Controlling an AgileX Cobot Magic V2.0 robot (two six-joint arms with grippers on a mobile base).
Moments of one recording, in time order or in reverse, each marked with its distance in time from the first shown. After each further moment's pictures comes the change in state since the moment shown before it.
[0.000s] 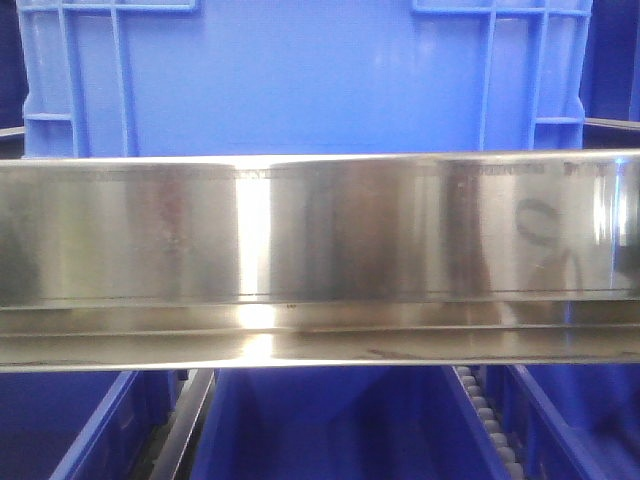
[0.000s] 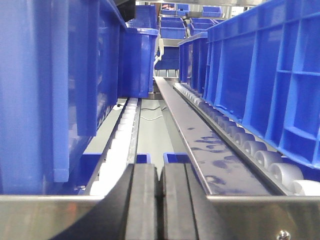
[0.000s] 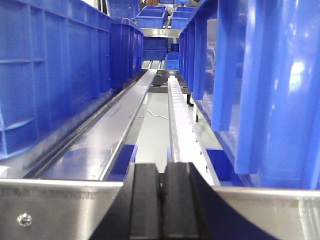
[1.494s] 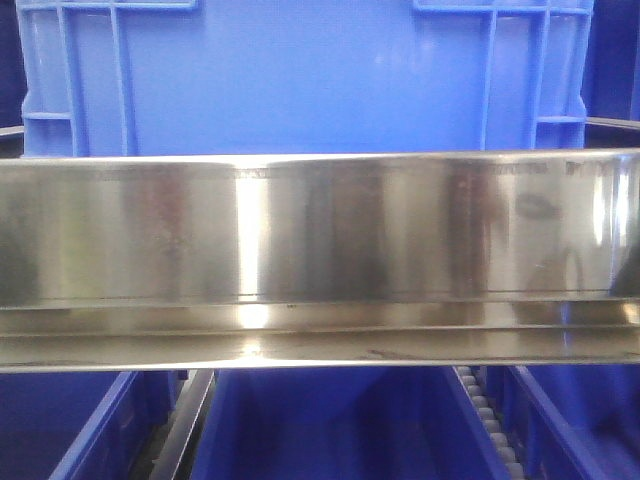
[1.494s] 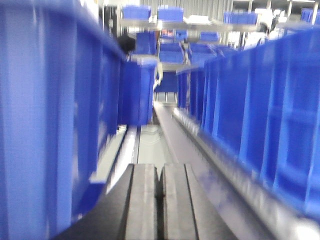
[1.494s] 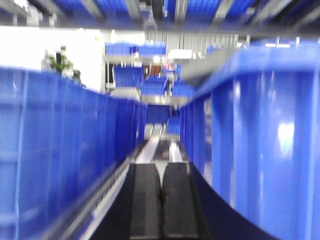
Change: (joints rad) left arm 0.000 0.000 -0.109 0.000 -0.008 0.000; right arm 0.000 -0.001 -0.044 0.000 -0.242 0.000
